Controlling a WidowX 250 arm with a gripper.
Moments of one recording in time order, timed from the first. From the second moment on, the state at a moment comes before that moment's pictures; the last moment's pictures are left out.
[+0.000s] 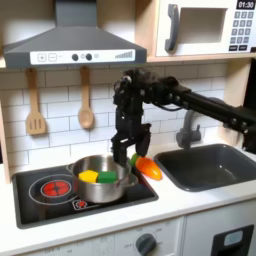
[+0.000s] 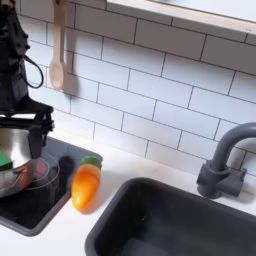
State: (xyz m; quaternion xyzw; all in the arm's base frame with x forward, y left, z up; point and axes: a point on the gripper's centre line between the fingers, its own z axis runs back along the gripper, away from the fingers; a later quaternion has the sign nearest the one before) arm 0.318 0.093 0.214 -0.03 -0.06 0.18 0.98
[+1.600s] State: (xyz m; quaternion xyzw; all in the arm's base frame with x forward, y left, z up) arm 0.338 0.112 0.190 0.02 -0.06 0.33 0.94
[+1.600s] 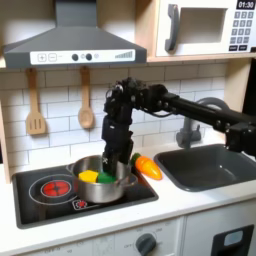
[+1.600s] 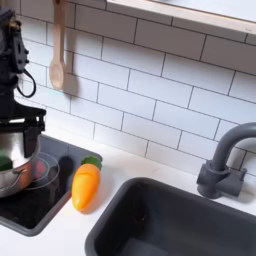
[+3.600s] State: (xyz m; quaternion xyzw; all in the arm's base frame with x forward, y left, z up) arm 0.343 0.119 0.175 0.03 -0.03 0.47 0.88
